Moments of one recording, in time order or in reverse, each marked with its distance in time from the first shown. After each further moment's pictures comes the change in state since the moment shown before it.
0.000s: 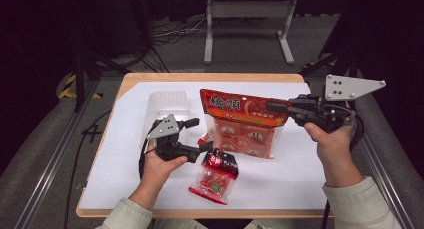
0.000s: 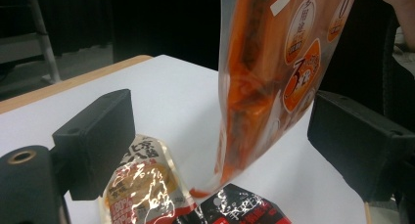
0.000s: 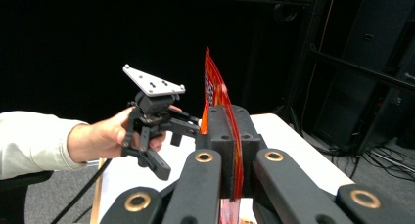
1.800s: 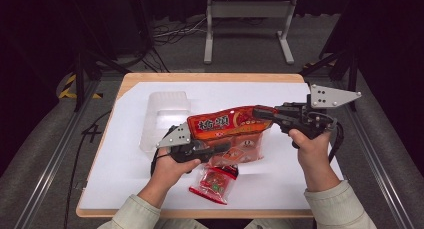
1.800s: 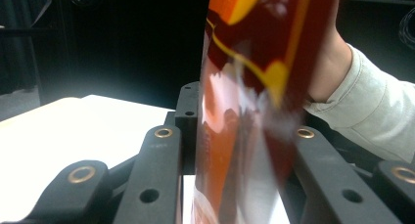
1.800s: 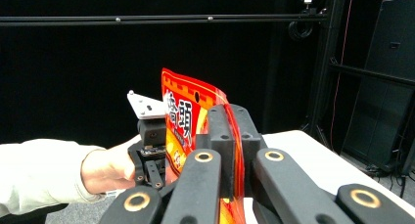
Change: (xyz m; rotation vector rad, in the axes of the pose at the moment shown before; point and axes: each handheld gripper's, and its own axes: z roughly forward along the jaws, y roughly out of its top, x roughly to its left) left arm -0.023 -0.003 0.025 -0.130 -0.225 0.078; right arm 0.000 -0.032 0.025 -0.118 0.063 0.078
